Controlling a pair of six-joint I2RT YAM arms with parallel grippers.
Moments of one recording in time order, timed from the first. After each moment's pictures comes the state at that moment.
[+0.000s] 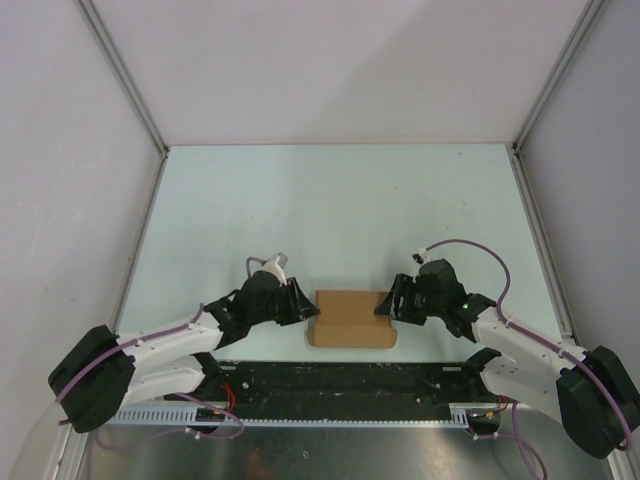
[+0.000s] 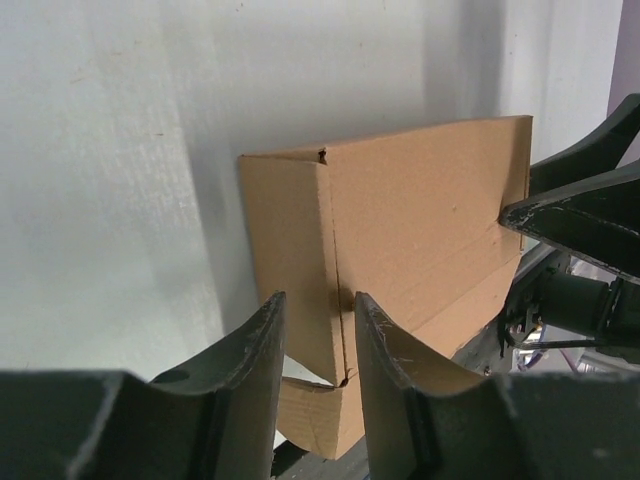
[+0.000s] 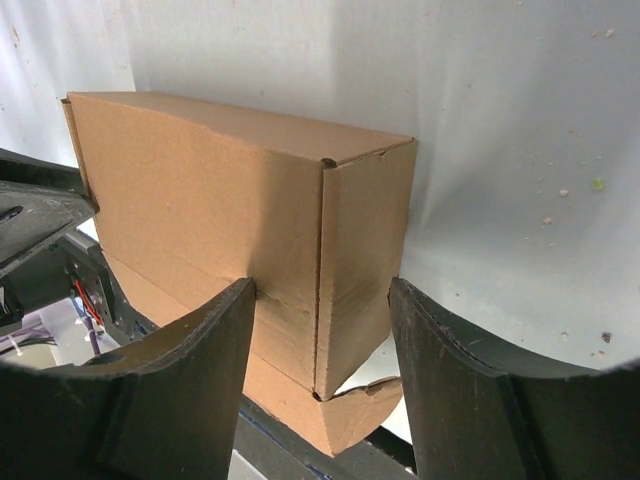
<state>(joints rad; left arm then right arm) -0.80 1.05 0.31 0.10 0.11 -0.97 0.59 0.98 0.36 -0.16 -0.27 0.81</state>
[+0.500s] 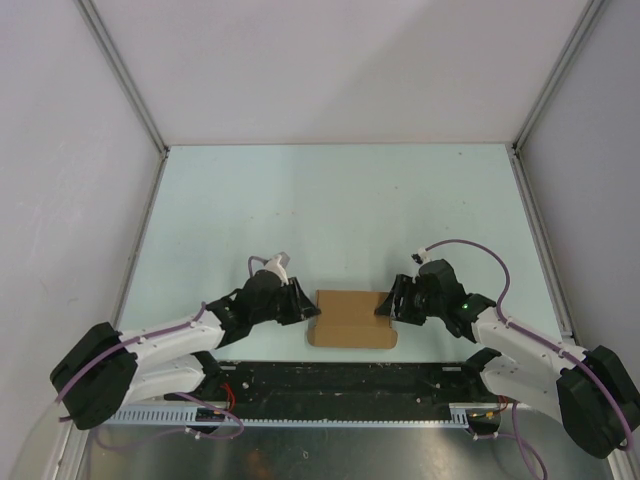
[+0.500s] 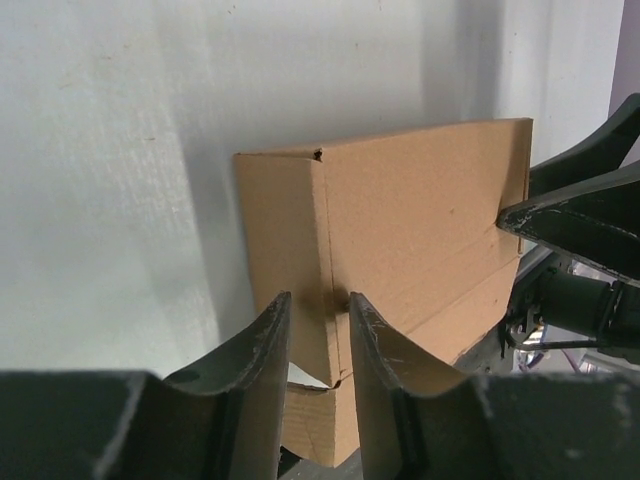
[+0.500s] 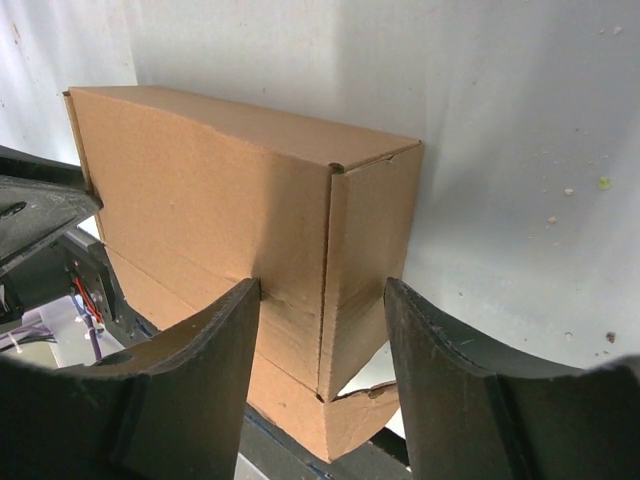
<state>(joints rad) -0.81 1.07 0.32 0.10 0.10 -0.96 0.59 0.98 0.36 -0.16 -0.27 0.81</state>
